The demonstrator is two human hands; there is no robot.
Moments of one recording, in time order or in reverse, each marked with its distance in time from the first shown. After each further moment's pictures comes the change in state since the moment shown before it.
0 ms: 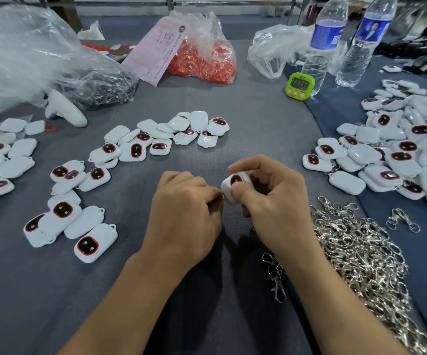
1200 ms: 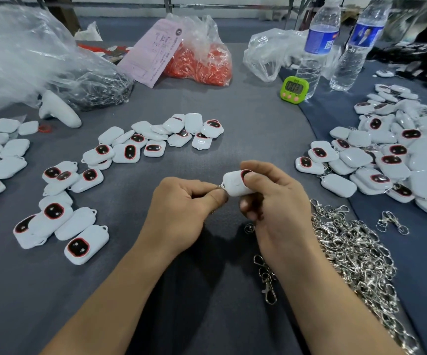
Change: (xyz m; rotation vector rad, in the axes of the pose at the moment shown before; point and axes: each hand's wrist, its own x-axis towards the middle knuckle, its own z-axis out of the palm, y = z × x) left_hand 0.010 0.005 0.006 -0.719 -0.111 -0.473; right_hand 0.006 -0.004 -0.001 0.586 0.144 0.414
